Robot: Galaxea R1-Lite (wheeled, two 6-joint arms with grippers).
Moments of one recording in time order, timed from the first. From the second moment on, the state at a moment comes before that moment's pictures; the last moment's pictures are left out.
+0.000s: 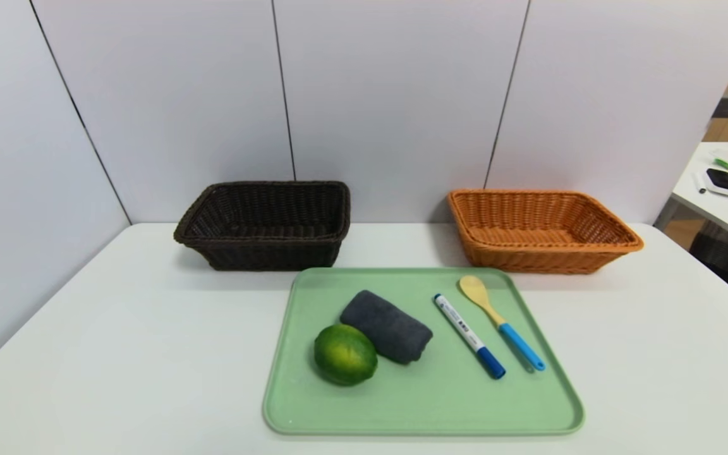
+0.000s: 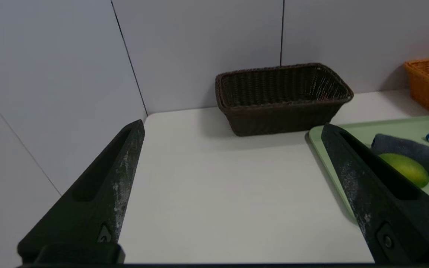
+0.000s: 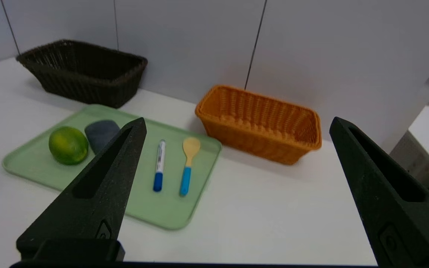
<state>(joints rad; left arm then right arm) 0.00 0.37 -0.75 0.23 -0.02 0.08 0.00 0.45 -0.82 0.23 0.28 -0.14</state>
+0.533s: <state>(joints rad) 0.00 0.92 -1.26 0.24 0.02 0.11 0.11 1.11 -1.57 0.35 0.33 -0.15</state>
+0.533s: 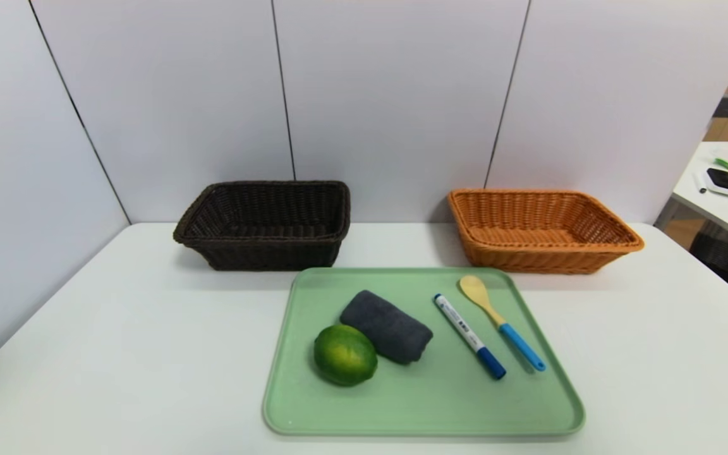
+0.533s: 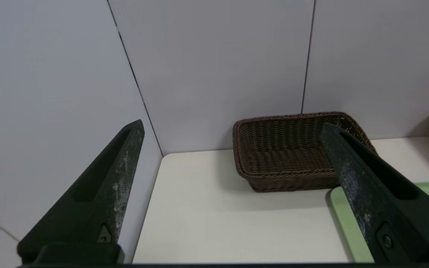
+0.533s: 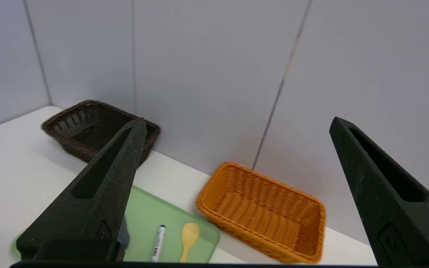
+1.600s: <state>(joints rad) -0.34 1.07 -1.02 0.23 0.11 0.06 0.81 1.76 -1.66 0.47 0.05 -0.01</state>
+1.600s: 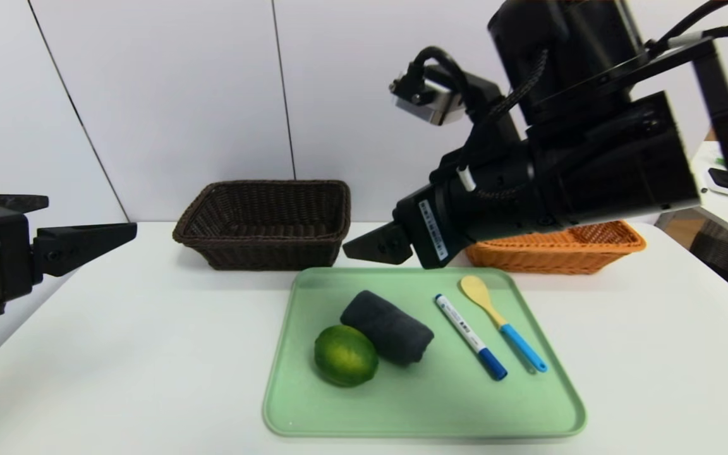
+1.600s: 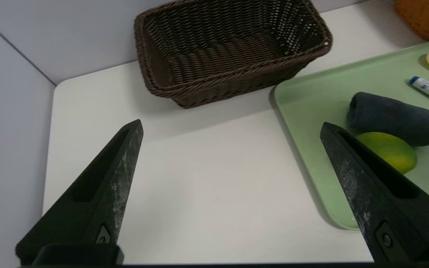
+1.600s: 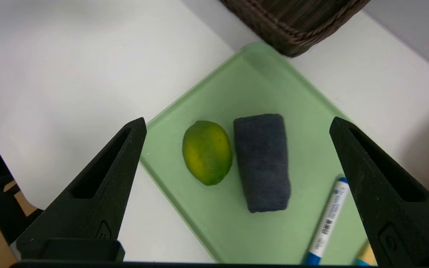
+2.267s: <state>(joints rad) -0.41 1.11 -0.97 0.23 0.11 0.01 0.92 1.90 -1.70 0.64 -0.01 0.14</state>
